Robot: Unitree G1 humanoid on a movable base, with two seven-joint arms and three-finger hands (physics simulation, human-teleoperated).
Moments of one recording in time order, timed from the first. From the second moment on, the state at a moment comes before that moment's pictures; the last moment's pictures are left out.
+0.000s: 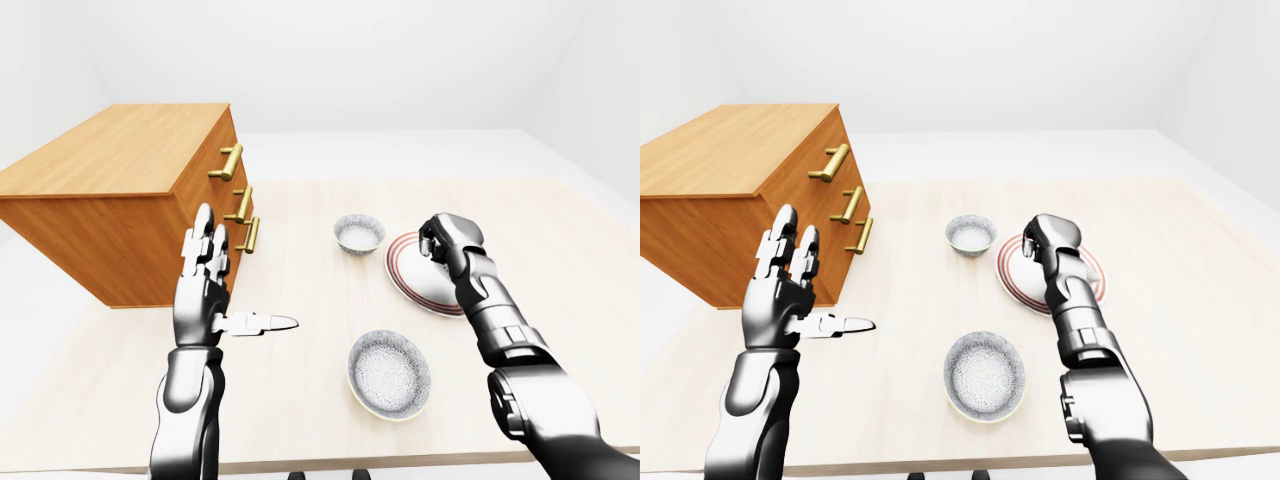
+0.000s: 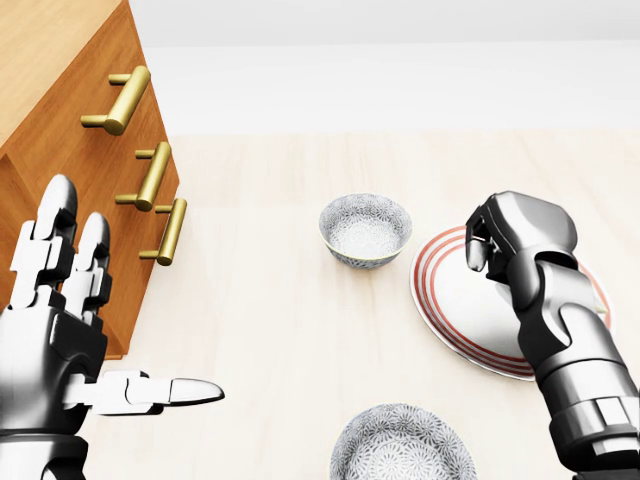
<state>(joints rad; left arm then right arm) 0.07 0.01 0.06 -0.49 -0.05 0.09 -0.06 -0.77 -0.34 -0.02 0.88 -1.01 0.09 -0.03</state>
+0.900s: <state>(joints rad) 0.06 0.02 0.08 -0.44 -0.08 0.09 -0.07 -0.88 -0.31 0.05 1.19 -1.16 0.09 -0.15</state>
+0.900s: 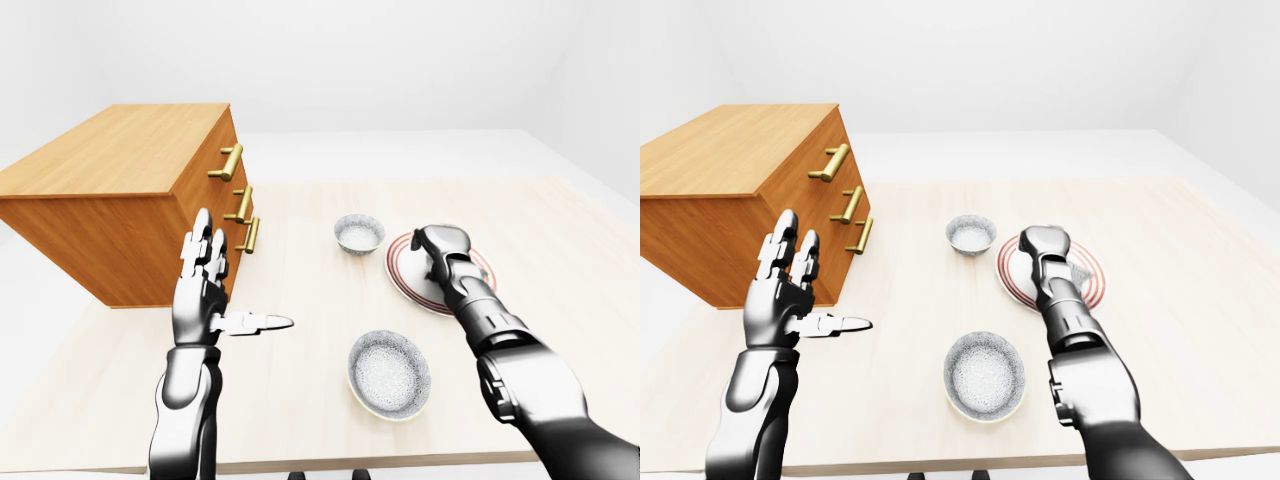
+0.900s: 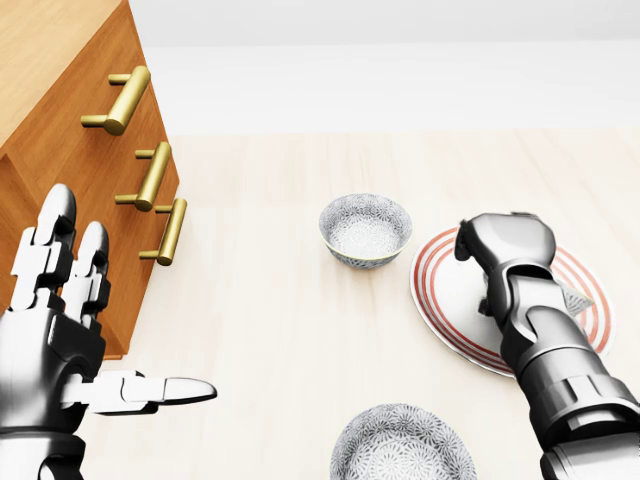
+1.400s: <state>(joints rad) 0.05 0.02 0.10 -0.40 -0.09 0.09 -0.07 -0.90 -0.31 0.07 1.16 -1.26 0.09 -0.12</state>
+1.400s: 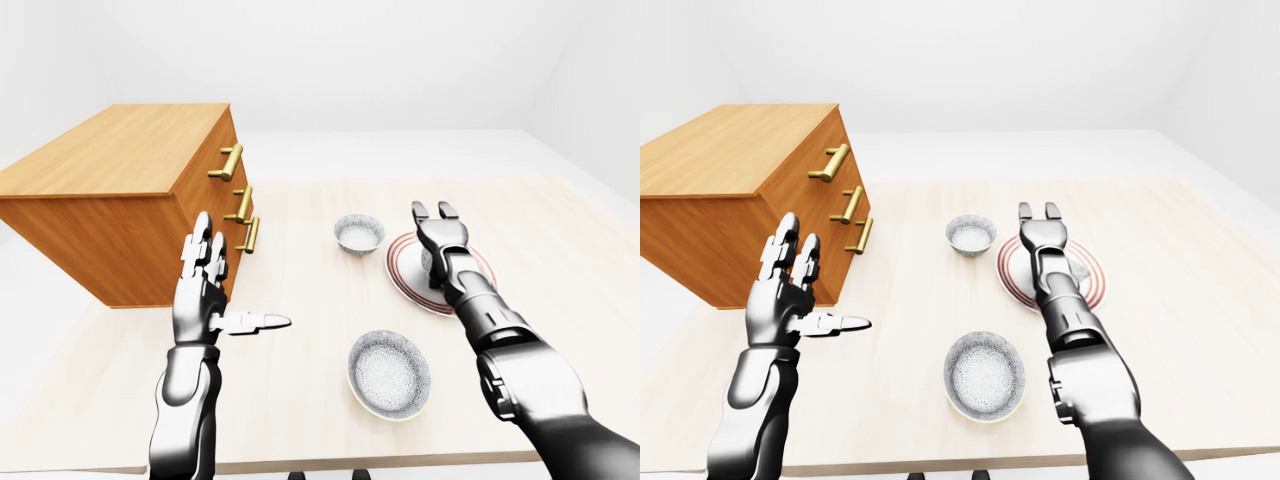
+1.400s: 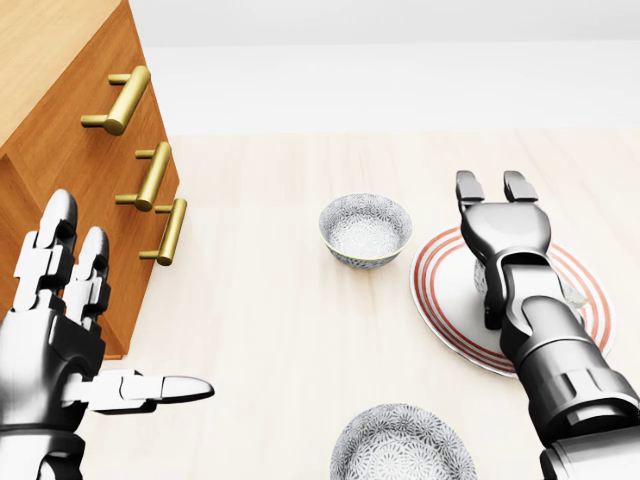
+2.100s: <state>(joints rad) 0.02 0.03 0.09 -0.42 -0.08 0.09 -0.06 -0.72 -0.38 -0.15 0.02 -1.45 0.09 0.70</state>
